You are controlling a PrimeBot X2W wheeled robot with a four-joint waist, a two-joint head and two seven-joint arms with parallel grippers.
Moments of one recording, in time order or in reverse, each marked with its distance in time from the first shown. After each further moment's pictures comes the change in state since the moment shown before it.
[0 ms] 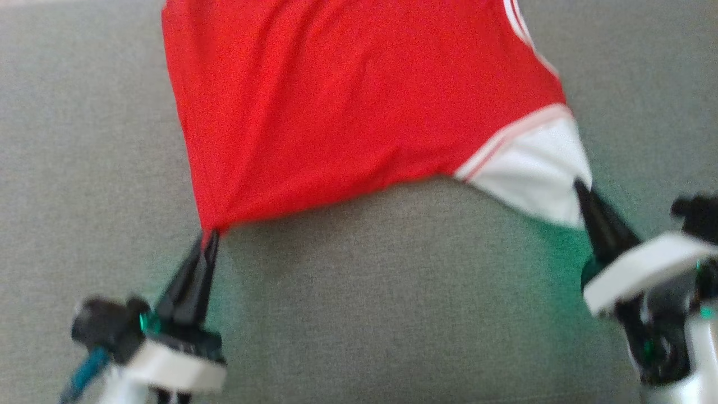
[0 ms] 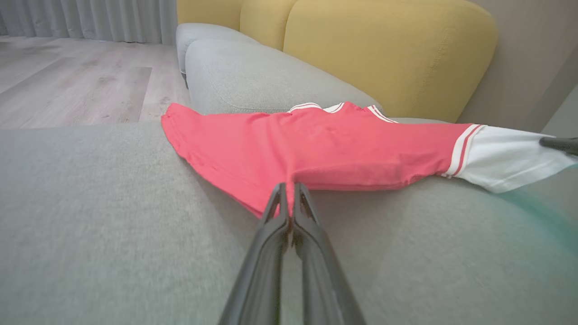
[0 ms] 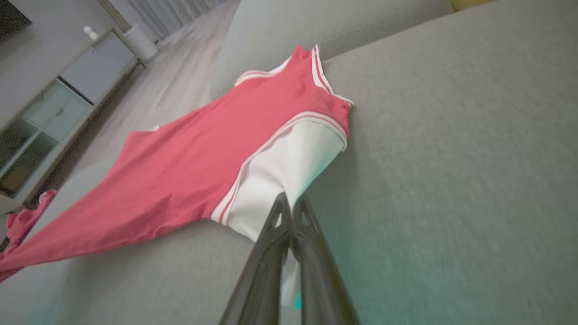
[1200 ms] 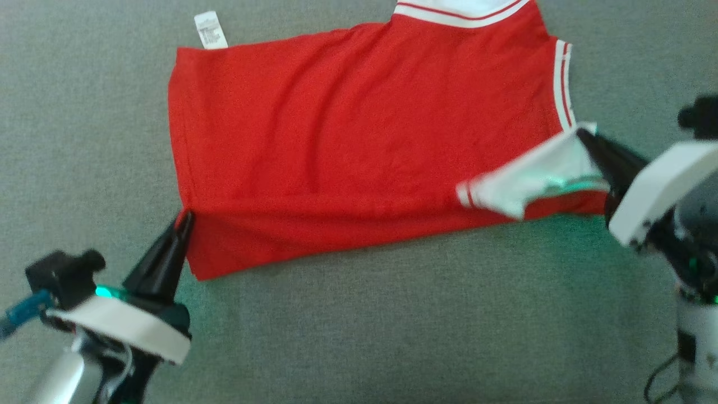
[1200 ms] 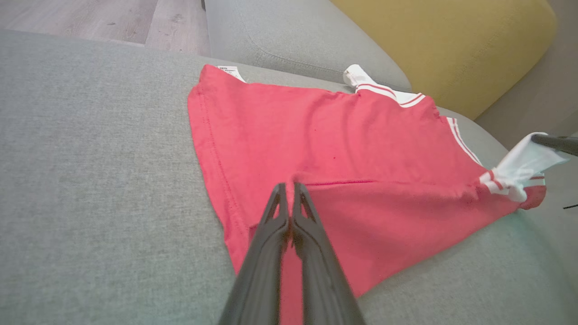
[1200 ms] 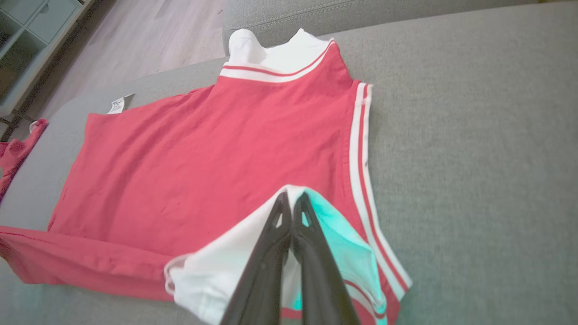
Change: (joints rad) left arm 0.094 0.084 0.088 -0.248 -0.282 0.011 0.368; right arm -0.140 -0.050 -0.040 -0.132 -0.034 0.000 0.495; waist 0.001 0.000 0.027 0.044
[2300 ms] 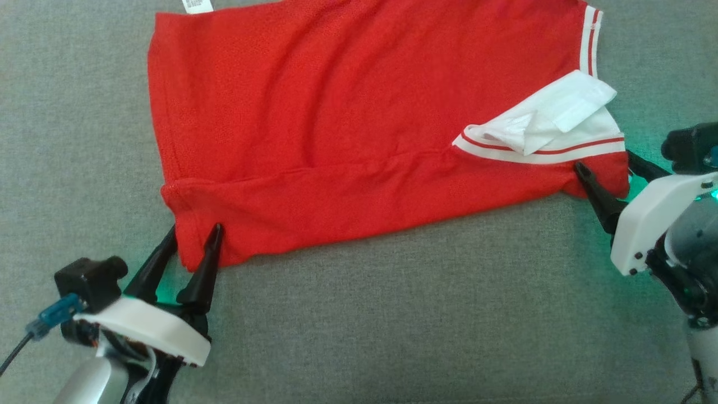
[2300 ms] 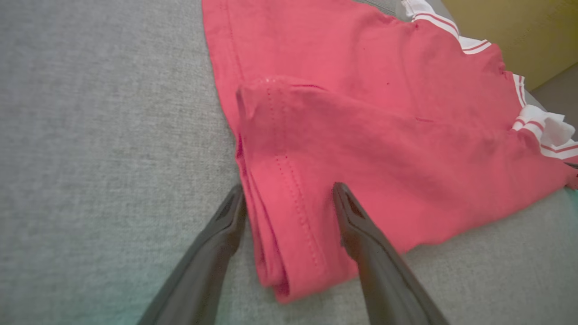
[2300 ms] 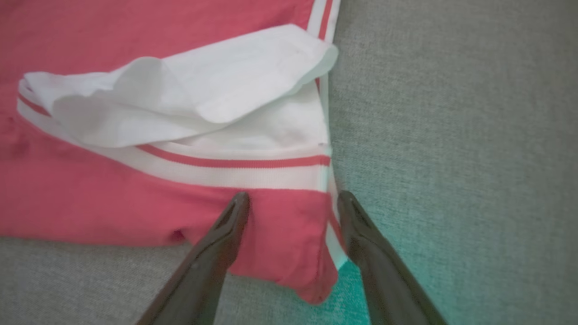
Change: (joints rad) left arm -0.021 -0.043 -0.049 0.064 0.001 0.116 0.012; right arm 0.040 -0.149 0.107 0.080 -0.185 0.000 -0.136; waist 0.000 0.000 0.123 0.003
